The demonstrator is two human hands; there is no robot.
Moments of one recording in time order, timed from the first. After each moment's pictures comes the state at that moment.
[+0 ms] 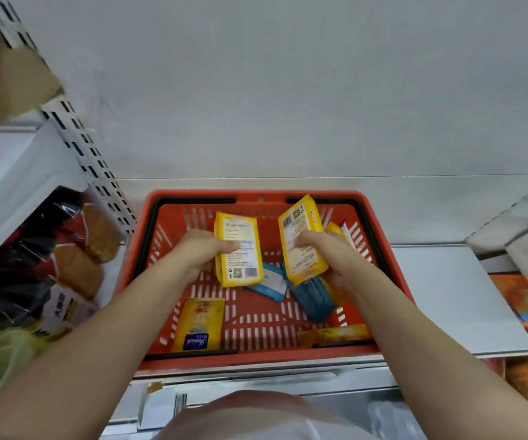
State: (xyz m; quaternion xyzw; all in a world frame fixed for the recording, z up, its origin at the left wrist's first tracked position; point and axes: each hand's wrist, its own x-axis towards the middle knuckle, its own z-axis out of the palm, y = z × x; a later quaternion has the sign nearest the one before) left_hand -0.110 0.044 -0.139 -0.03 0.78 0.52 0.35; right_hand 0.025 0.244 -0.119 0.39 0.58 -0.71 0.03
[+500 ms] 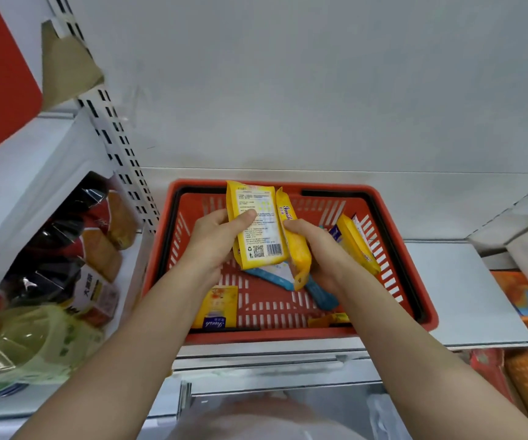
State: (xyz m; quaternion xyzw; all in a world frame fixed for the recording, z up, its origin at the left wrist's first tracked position) left_hand -0.062 0.023 -0.090 0.02 0.66 0.69 0.29; right_hand 0.028 0.182 -0.100 0.30 0.55 -0.78 0.04
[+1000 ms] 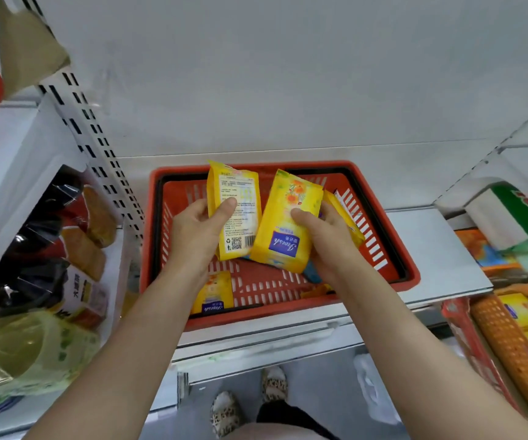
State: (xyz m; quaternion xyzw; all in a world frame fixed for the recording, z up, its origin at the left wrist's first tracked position) left_hand -0.050 0.002 -0.093 0.05 0.66 0.72 0.22; right_hand 0.058 0.160 -0.092 0.39 0.51 -0.75 -0.15
